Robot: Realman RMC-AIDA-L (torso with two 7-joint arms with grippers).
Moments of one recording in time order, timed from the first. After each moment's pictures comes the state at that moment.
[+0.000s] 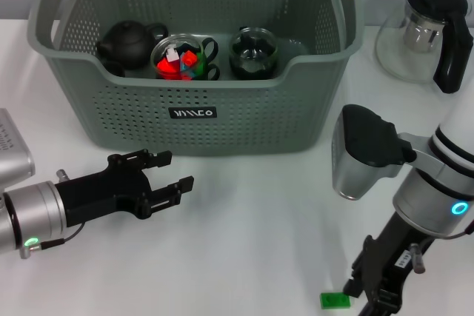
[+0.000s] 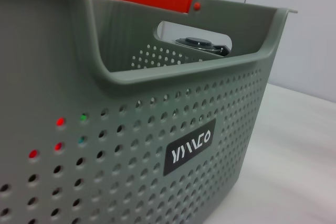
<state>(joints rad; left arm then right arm) -0.45 -2.16 0.37 0.50 2.17 1.41 -1.03 0.85 2.10 -1.50 -0.78 -2.42 -1.69 2.08</state>
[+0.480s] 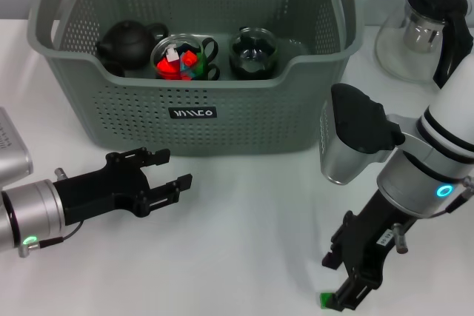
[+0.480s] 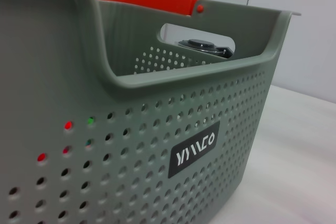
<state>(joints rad) -0.45 -2.16 0.37 0.50 2.16 1.41 -1.03 0.86 2.10 -1.51 -0.82 -2.39 -1.64 2.05</state>
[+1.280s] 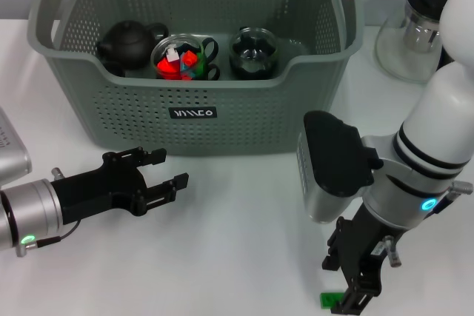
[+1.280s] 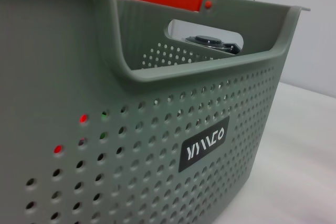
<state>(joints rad) -0.45 -2.16 0.37 0.50 2.16 1.39 -1.03 0.84 2.11 -1.71 -0.92 -2.40 -1.58 2.05</state>
